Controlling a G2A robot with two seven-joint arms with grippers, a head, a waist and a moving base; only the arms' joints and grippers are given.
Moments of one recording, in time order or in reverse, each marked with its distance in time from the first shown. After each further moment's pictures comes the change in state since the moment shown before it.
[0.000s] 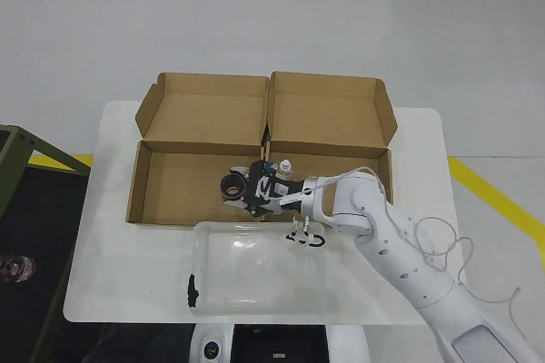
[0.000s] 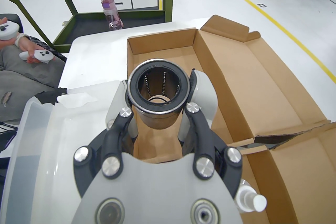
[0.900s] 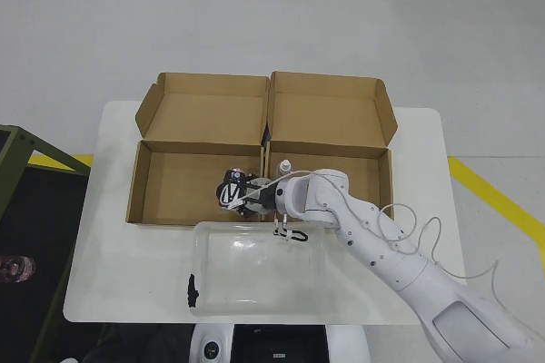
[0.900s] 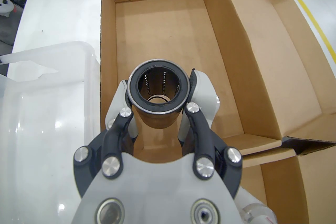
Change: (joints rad) left arm 0.000 0.000 0.000 0.000 0.000 0.000 0.000; right arm 0.135 -0.080 -0.175 0.207 -0.112 0.071 0.090
